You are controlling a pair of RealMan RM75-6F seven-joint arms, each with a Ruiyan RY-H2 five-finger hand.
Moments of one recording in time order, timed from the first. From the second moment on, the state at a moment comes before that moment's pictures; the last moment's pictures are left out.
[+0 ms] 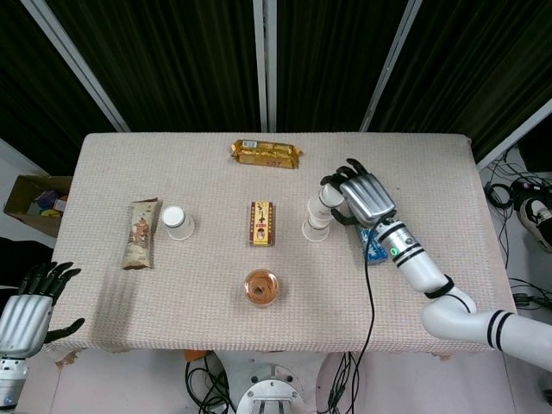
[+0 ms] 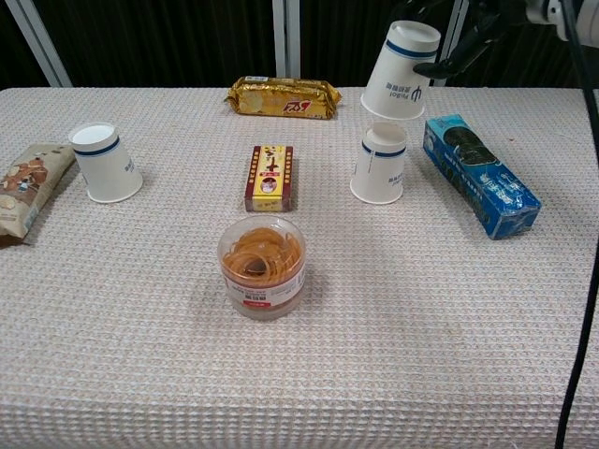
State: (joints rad) left arm 0.01 -1.13 0.05 -1.58 1.63 1.56 0.02; right arm 0.83 -1.31 0.30 -1.56 -1.14 0.84 -0.23
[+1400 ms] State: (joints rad) left arm -0.26 -1.12 -0.06 -1.59 1.59 1.26 -0.09; right arm 0.78 -1.26 0.09 -1.71 -1.01 1.03 -0.47
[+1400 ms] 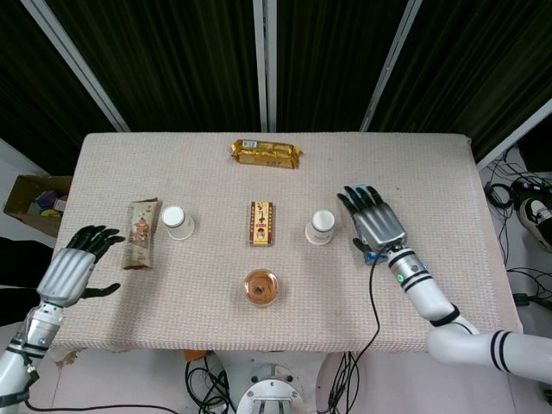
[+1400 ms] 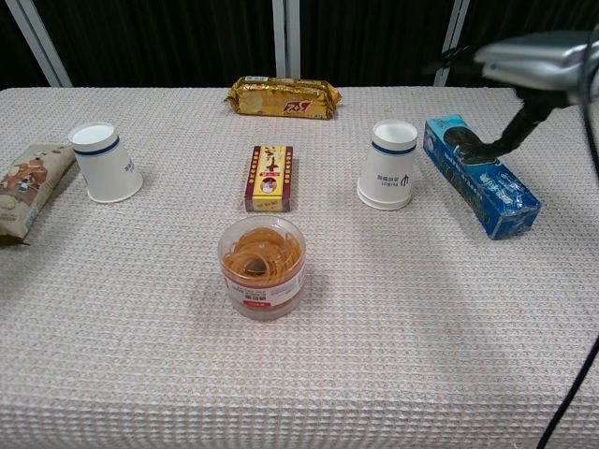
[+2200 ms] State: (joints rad) left arm -0.70 -1.28 -0.23 -1.43 1.05 0.71 0.11; right arm 0.46 -1.03 0.03 -1.82 -1.25 1.26 -0.23
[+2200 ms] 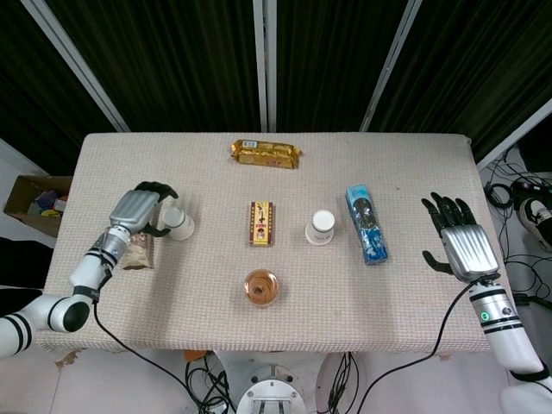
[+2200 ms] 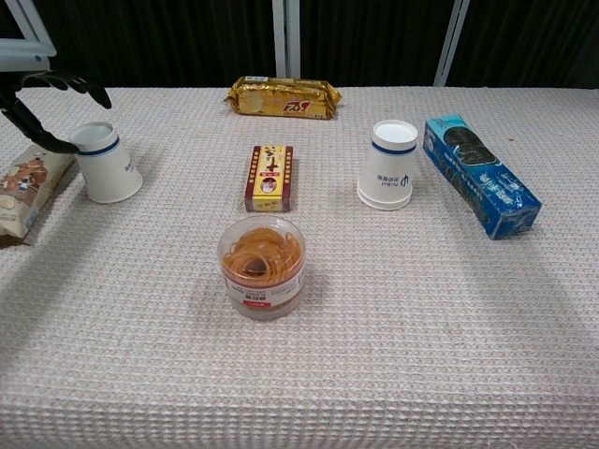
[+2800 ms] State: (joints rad) left arm -0.76 -1.35 -0.21 -1.37 1.00 0.71 0.09; right arm 0.42 -1.05 0.06 -1.77 -1.24 1.22 -0.20
